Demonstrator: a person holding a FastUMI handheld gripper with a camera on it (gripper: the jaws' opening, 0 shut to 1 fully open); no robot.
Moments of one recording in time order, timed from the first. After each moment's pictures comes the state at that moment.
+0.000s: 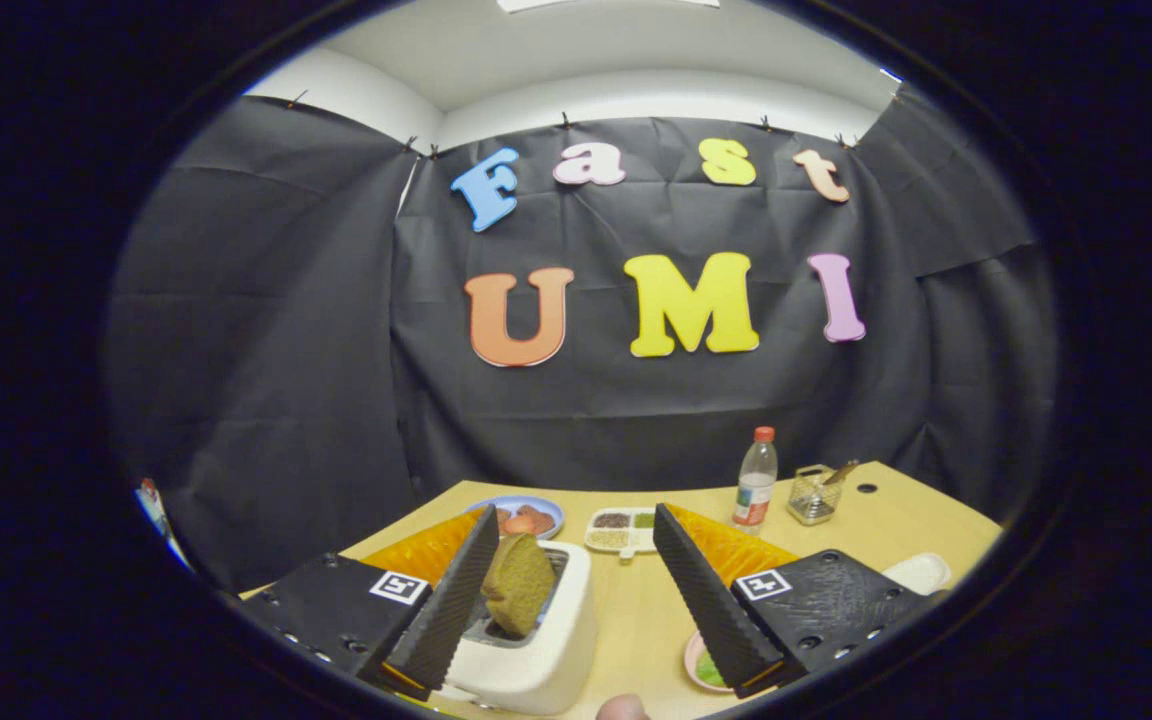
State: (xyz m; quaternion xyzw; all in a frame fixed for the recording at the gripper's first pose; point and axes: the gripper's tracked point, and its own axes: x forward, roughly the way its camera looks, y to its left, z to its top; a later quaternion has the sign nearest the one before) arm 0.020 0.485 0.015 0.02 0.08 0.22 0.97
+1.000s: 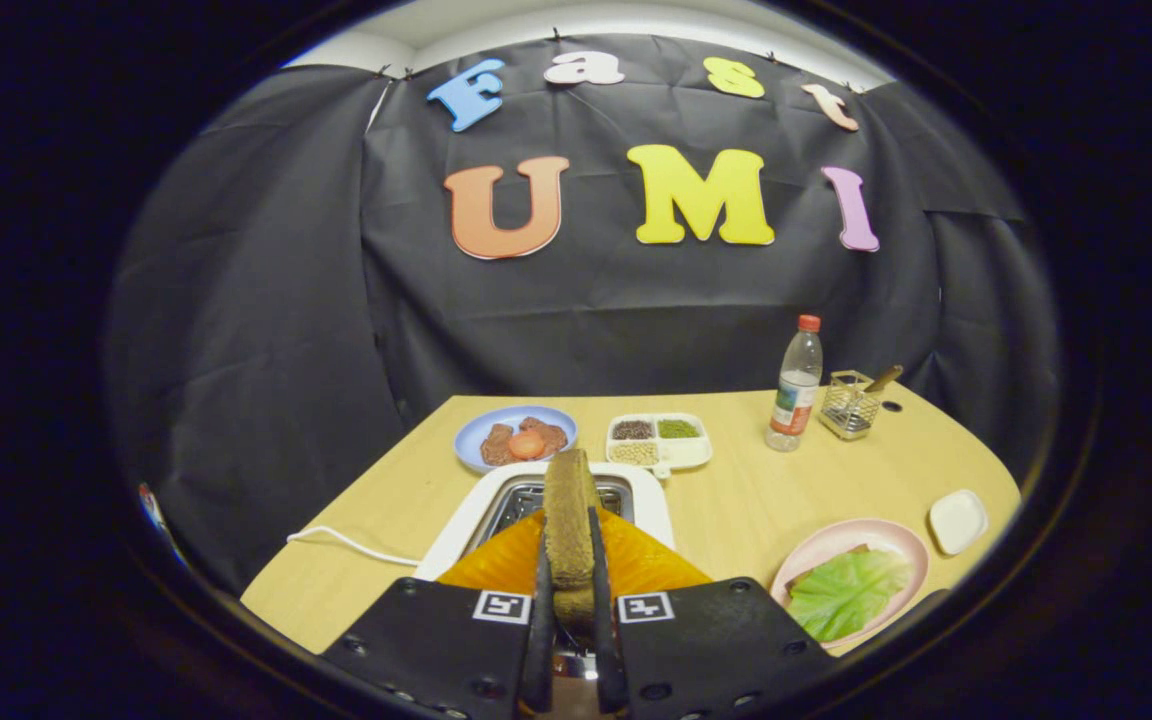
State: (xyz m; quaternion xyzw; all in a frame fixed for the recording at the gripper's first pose) arm 0.050 0.532 -0.061 0.01 0.21 0.19 0.96
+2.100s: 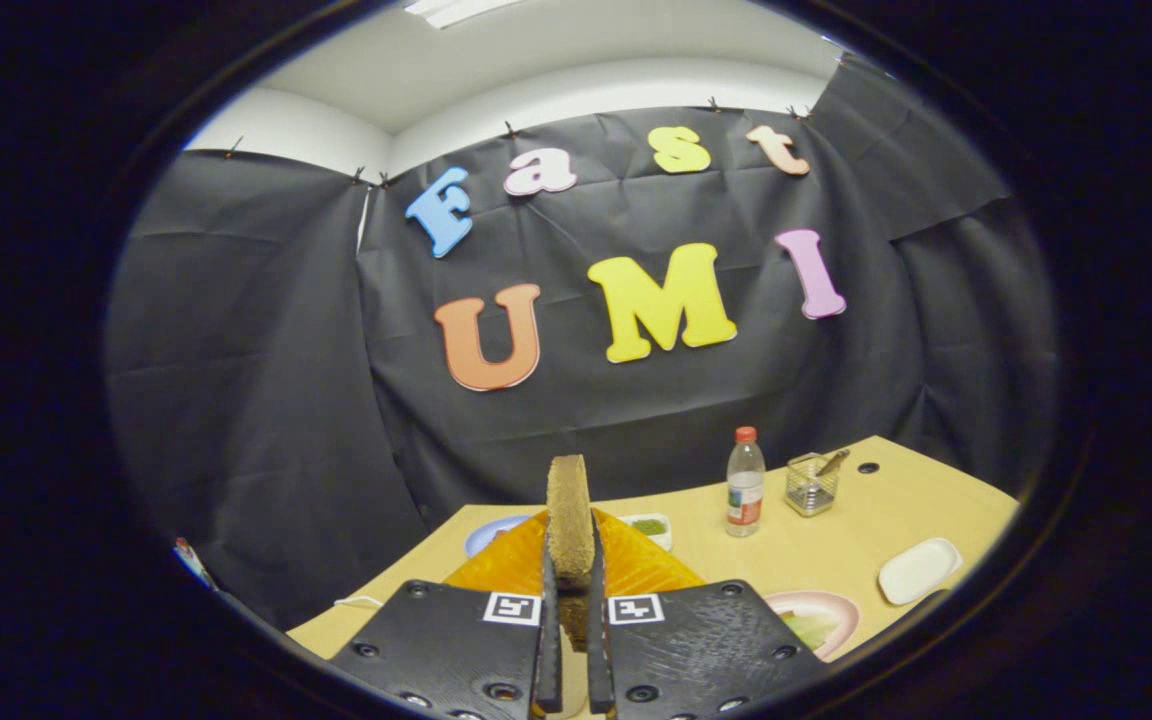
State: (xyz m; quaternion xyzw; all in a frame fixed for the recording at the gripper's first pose) arm 0.045 0.409 0.056 0.09 0.09 0.20 0.97
